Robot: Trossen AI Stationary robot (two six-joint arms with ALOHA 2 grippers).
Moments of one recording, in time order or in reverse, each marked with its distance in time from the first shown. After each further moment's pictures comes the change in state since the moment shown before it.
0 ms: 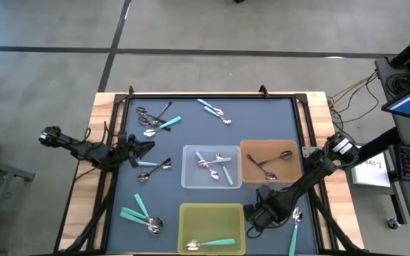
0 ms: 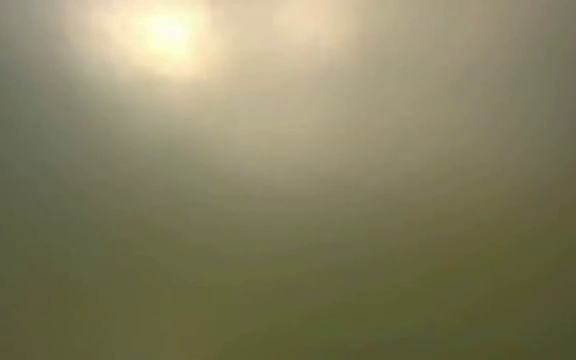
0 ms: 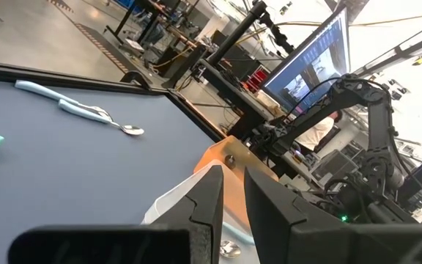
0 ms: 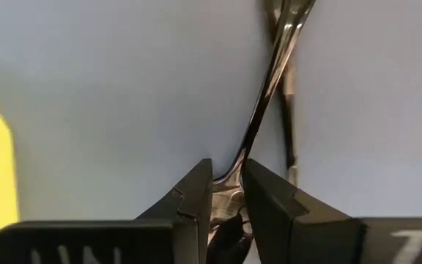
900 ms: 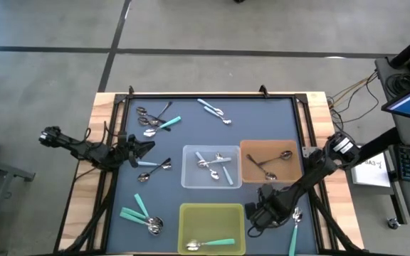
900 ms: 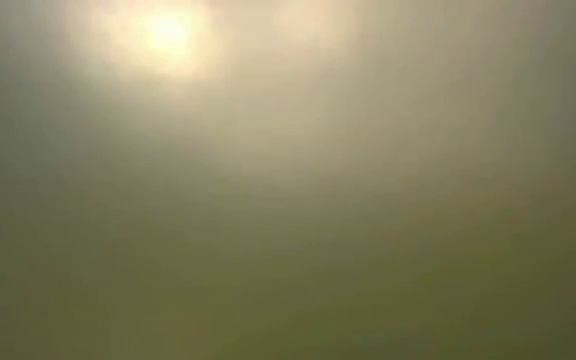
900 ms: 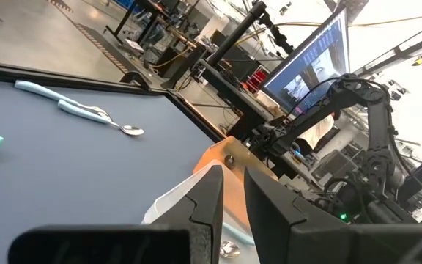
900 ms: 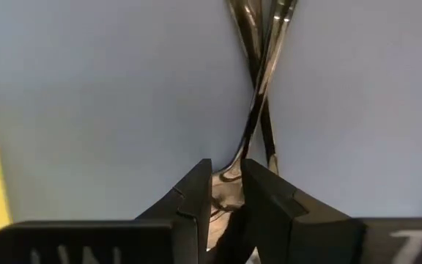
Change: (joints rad) left arm 0.000 0.000 0.000 0.001 0.000 0.000; right arm -0.002 -0.007 0.003 -0.039 -0.029 0.066
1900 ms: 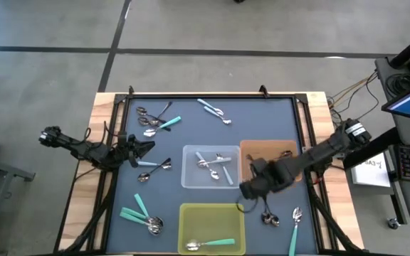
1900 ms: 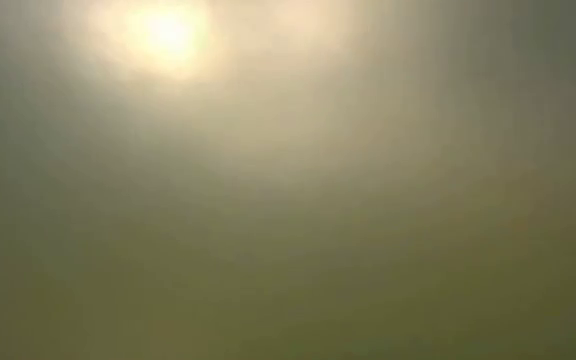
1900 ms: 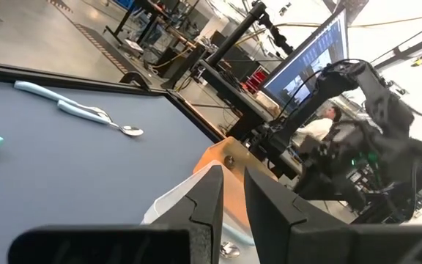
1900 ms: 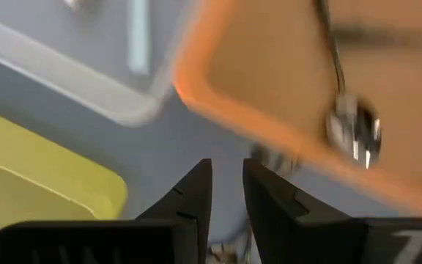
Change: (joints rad) left arm 0.000 -0.002 0.000 0.000 0.000 0.000; right arm -0.242 -0.229 0.115 -0.267 0.157 -0.542
